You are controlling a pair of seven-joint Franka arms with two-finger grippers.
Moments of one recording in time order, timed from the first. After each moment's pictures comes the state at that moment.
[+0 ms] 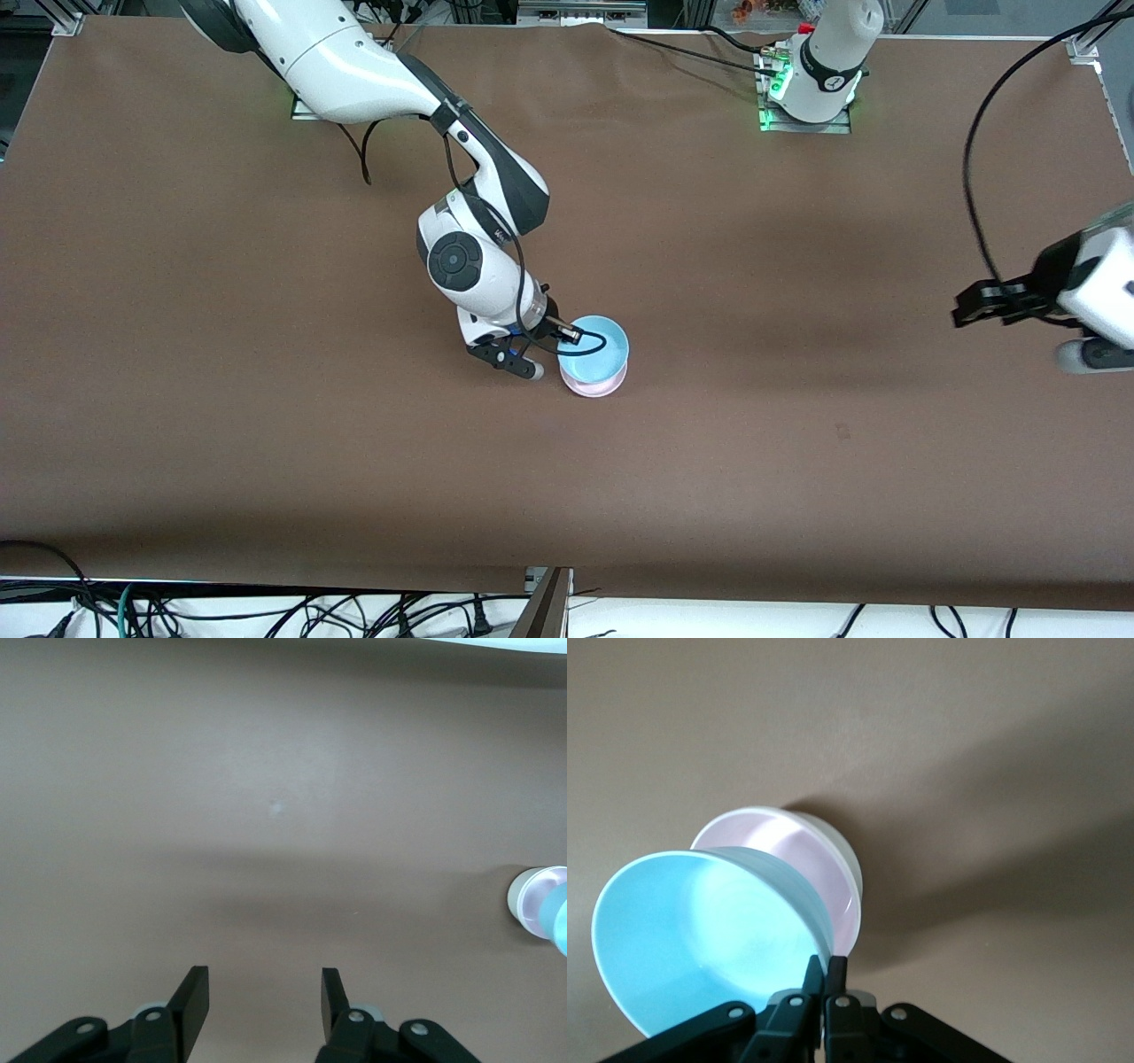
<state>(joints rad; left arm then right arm) -0.10 0.40 0.13 -1.10 -0.08 1.44 -0.10 0.50 0.82 0.19 -1.34 0.18 2.34 0.95</state>
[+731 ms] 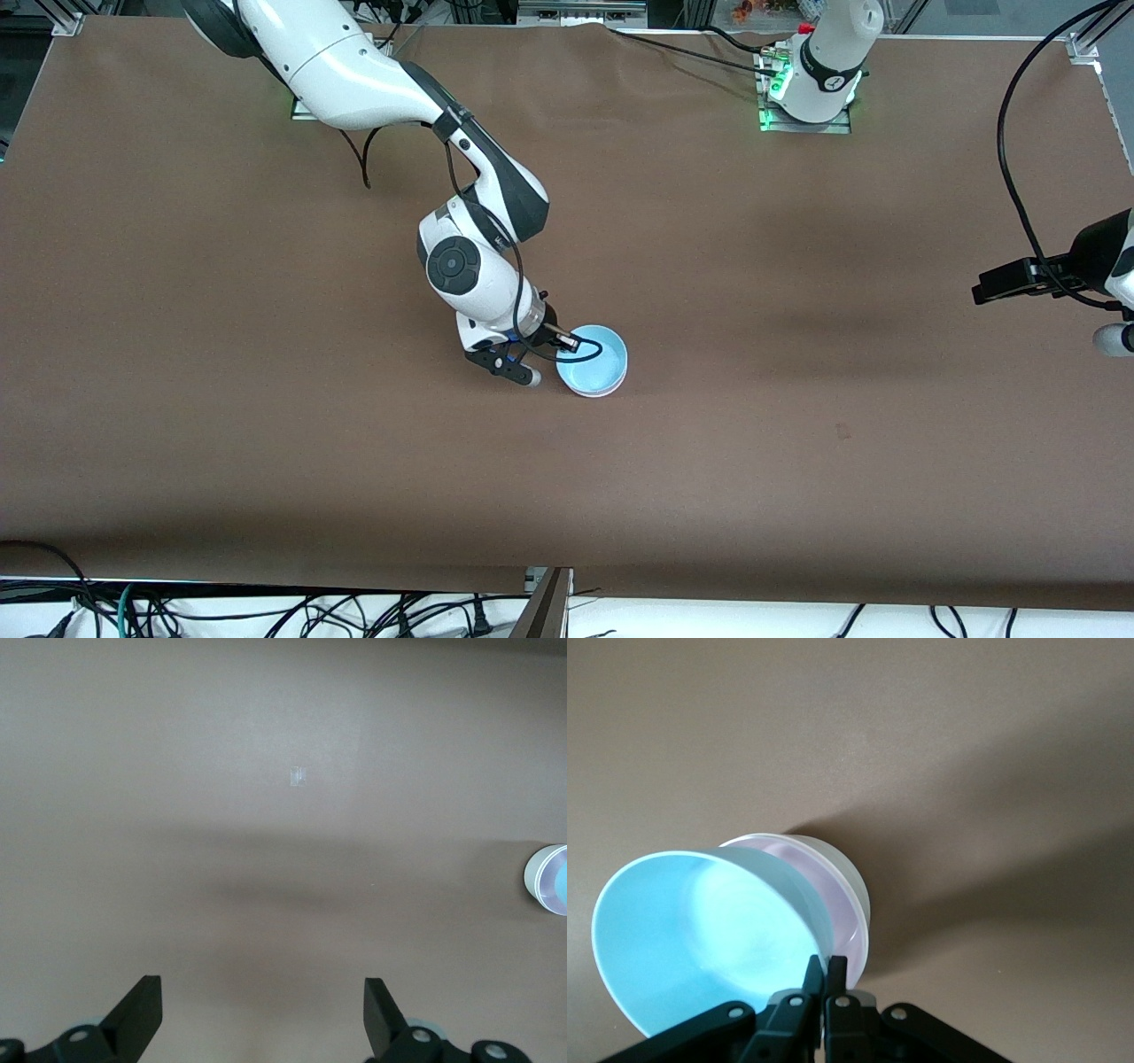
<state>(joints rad) -0.07 0.39 0.13 -1.10 -0.08 1.37 -0.09 0.51 0.84 0.18 -1.32 0.18 2.38 0.95</state>
